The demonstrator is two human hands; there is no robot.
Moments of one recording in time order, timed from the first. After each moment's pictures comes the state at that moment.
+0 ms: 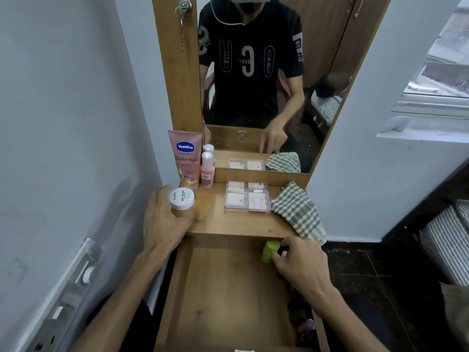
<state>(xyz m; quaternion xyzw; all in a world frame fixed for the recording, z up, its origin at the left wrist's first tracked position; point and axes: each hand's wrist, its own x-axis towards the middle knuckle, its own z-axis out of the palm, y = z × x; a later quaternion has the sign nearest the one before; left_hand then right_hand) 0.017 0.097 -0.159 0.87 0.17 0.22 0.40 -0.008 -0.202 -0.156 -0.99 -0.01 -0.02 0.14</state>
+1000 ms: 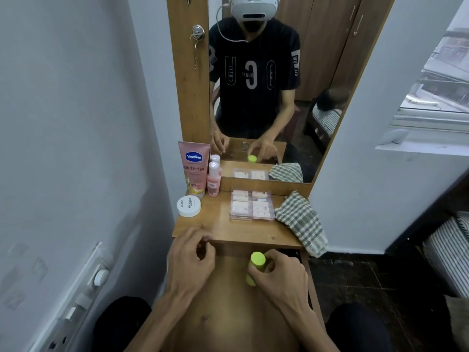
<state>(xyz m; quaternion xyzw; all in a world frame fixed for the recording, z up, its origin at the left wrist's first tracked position) -0.042 0.056 -0.178 0.89 0.03 0.28 0.36 -0.033 -0.160 -0.179 -0.96 -0.02 -0.08 0.28</state>
